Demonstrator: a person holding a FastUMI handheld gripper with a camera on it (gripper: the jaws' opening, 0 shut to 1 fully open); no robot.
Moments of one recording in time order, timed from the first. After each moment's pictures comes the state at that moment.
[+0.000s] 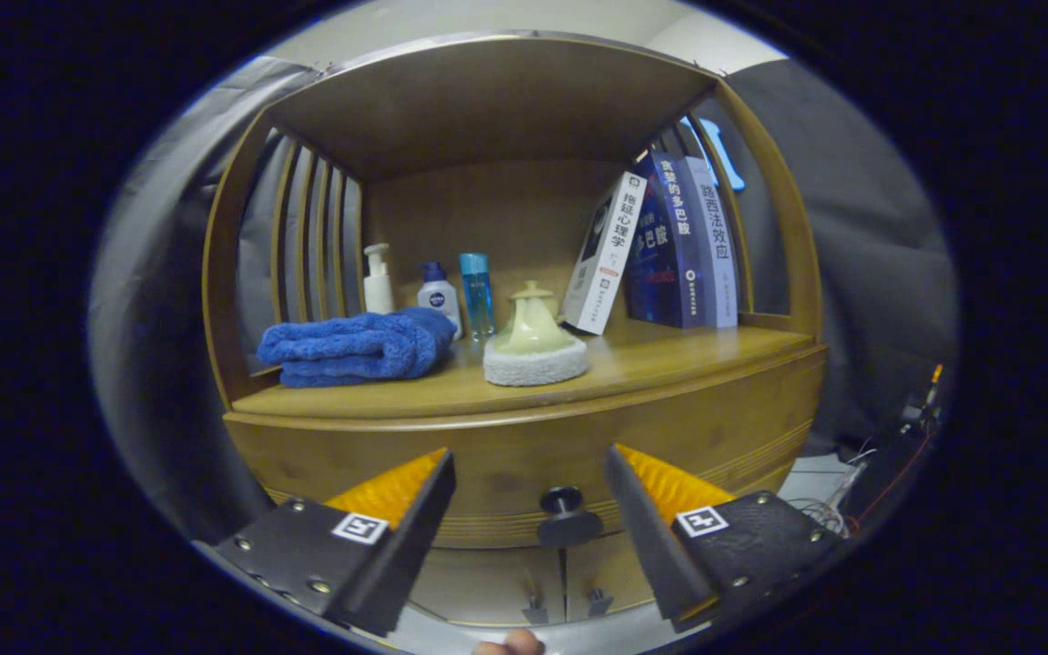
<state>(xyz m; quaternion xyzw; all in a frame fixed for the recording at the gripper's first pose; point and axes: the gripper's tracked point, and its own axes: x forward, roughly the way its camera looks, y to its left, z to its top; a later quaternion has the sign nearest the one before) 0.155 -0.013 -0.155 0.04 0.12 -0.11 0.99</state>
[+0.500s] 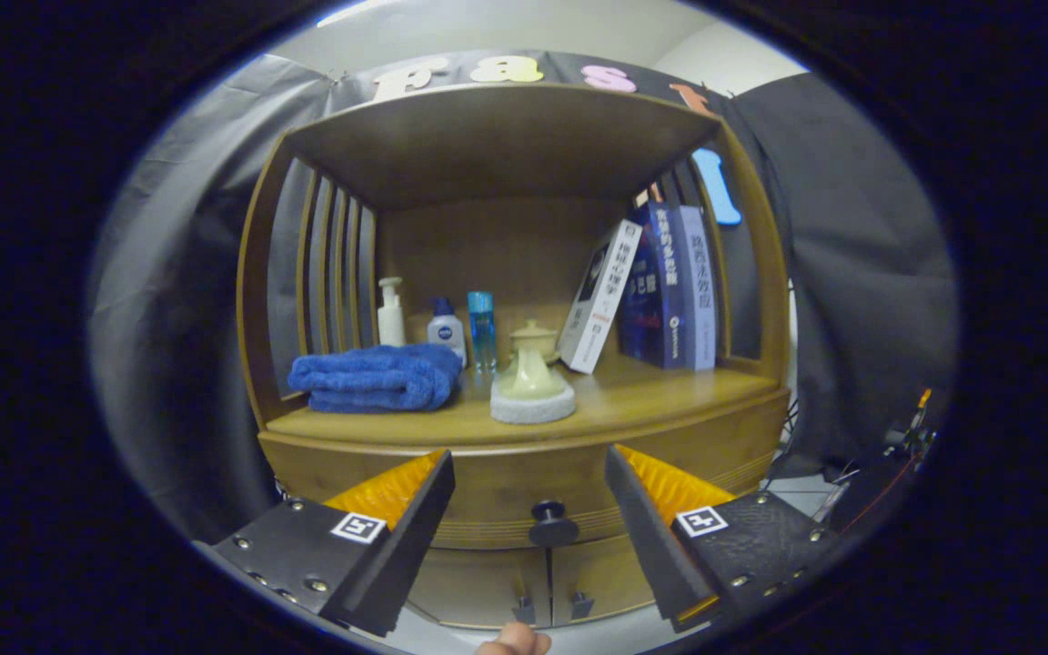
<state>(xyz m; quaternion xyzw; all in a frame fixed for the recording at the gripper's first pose) 0.114 -0.019 -0.077 0.02 0.07 -0.13 0.99</state>
